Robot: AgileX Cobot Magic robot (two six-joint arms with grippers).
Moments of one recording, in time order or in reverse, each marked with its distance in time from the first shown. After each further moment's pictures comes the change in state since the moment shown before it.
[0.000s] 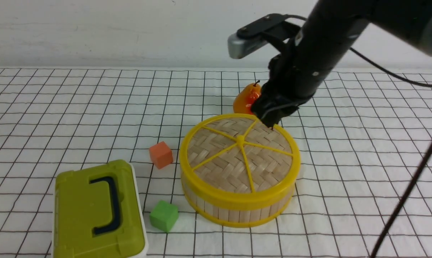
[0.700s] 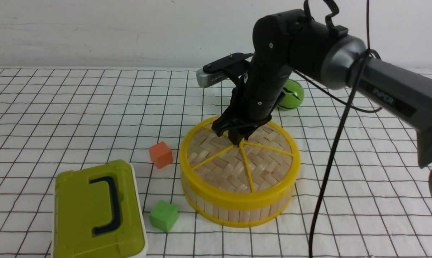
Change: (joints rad) right arm 0.028 0.272 -0.156 -0.054 -0.084 0.159; left arm 0.000 0.000 0.000 0.000 0.000 0.000
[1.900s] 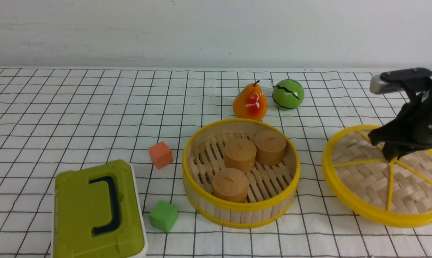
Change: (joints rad) right arm -0.507 -0.436 0.777 -0.029 -0.372 -0.003; left arm 0.000 0.000 0.000 0.000 0.000 0.000
